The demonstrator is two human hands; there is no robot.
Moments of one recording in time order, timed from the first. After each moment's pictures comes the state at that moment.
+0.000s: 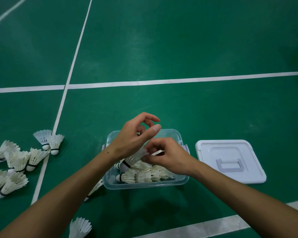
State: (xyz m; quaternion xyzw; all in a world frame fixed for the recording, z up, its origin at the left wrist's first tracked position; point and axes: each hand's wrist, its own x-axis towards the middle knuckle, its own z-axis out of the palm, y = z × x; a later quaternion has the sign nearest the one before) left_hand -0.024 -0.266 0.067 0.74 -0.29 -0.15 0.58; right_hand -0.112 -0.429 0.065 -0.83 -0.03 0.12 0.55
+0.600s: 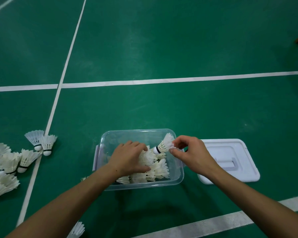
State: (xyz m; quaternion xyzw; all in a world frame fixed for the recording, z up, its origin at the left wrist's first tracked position) left_hand -0.040 -0.264 -0.016 0.91 -0.36 -0.15 0.10; right_hand -0.137 -0.501 0.043 -0.90 0.12 0.01 0.41
